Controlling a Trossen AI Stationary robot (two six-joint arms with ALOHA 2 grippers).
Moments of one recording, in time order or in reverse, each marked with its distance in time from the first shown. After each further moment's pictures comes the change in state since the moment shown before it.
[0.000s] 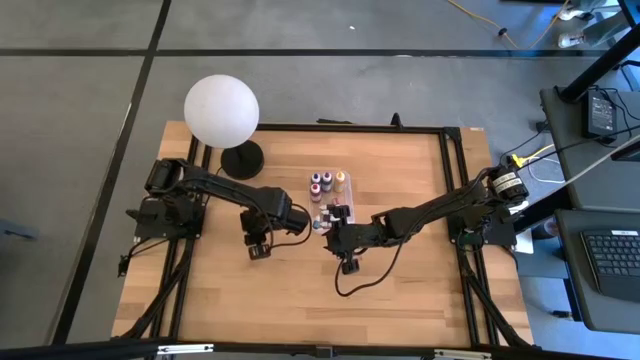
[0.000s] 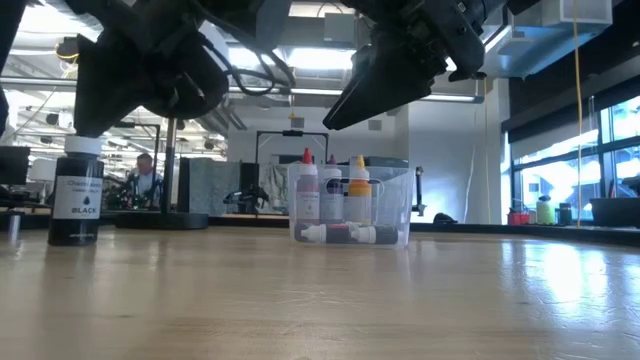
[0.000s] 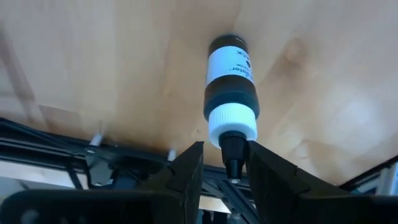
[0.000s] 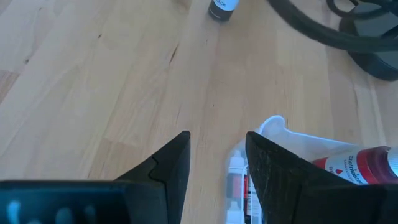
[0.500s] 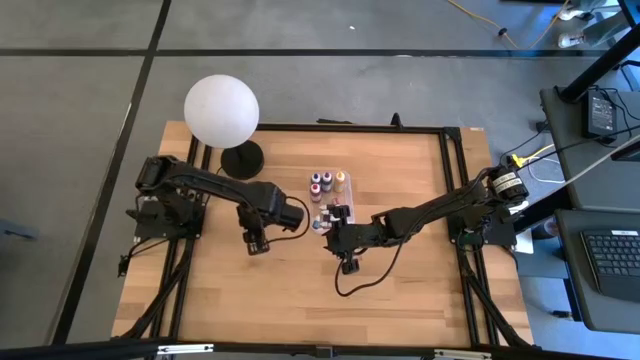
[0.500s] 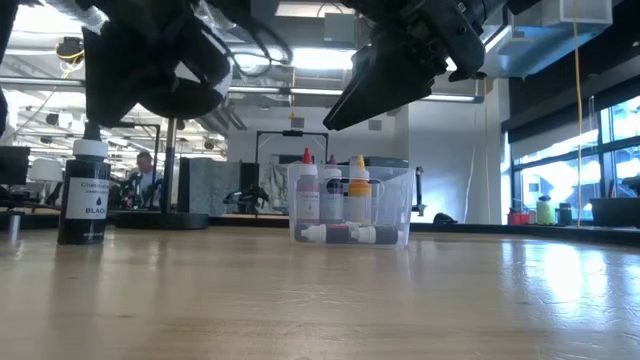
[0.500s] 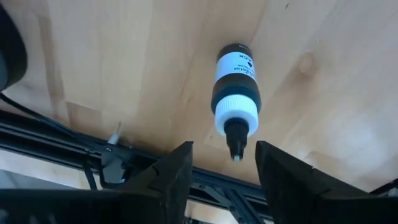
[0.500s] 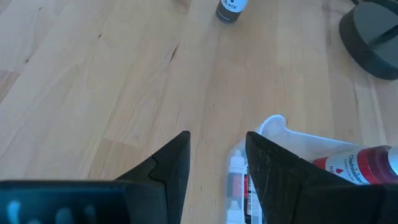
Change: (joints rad) left arm 0.000 -0.072 0.000 -0.007 -0.079 -0.057; right arm 0.000 0.000 0.000 -0.001 0.000 0.003
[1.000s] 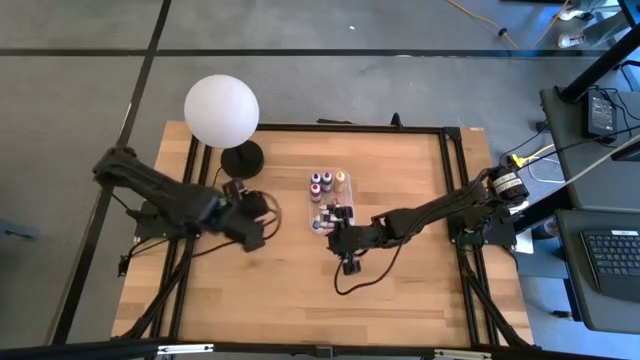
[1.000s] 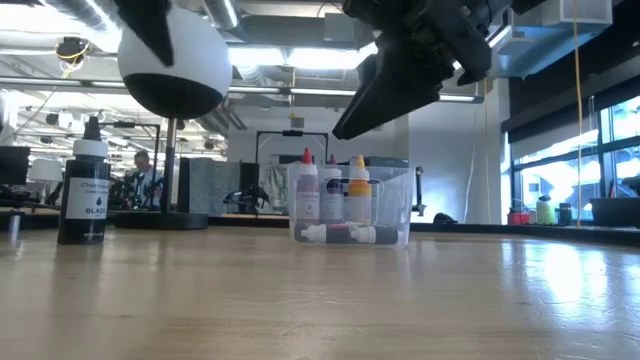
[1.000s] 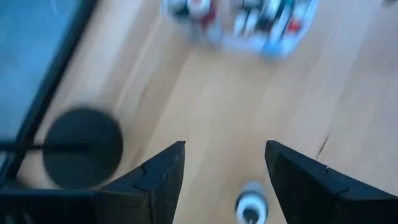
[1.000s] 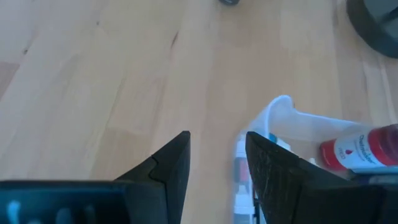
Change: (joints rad) left arm -0.260 -0.381 -0.112 0.297 -0.604 -0.255; right arm 0.013 0.000 -0.001 -0.047 0.003 0.059
